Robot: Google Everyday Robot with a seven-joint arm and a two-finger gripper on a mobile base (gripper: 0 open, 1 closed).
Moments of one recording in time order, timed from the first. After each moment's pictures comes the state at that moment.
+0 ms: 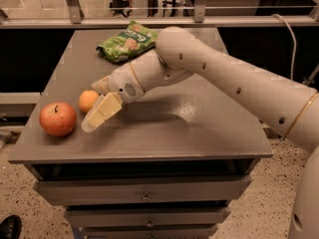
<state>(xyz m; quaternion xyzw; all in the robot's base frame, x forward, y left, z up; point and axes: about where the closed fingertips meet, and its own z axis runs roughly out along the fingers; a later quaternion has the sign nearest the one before) 0.525 0.165 0.851 -0.59 0.60 0.46 0.28</state>
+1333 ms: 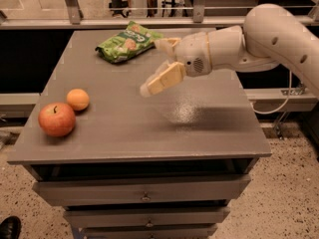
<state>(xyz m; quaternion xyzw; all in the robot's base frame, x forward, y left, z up) 0.571 0.018 0.934 -0.53 0.62 0.37 0.45</state>
